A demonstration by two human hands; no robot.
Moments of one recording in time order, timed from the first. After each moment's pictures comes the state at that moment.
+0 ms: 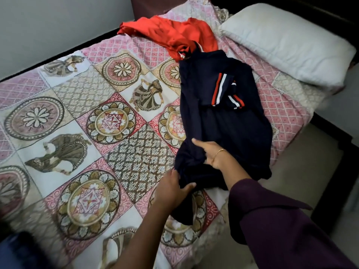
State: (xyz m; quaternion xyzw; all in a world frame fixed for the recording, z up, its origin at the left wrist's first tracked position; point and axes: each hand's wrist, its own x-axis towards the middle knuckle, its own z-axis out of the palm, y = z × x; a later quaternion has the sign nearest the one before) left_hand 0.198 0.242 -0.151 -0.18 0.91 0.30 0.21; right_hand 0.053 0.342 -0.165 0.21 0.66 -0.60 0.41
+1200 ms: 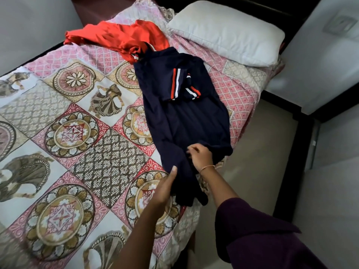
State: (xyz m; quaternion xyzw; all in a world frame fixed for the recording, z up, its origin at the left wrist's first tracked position) left_hand 0.219 0.303 -0.161 -0.25 0.59 0.74 0.23; right_hand 0.128 0.419 -0.160 0.18 0.81 -0.54 0.15
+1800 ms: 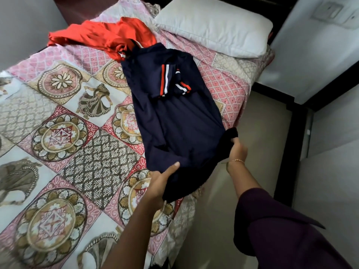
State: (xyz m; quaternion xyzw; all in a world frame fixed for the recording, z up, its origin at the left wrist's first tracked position) left_hand 0.204 0.312 -0.153 -0.29 0.52 0.77 0.21; right_hand 0.113 0.520 -0.180 0.44 0.67 -0.59 -0.07
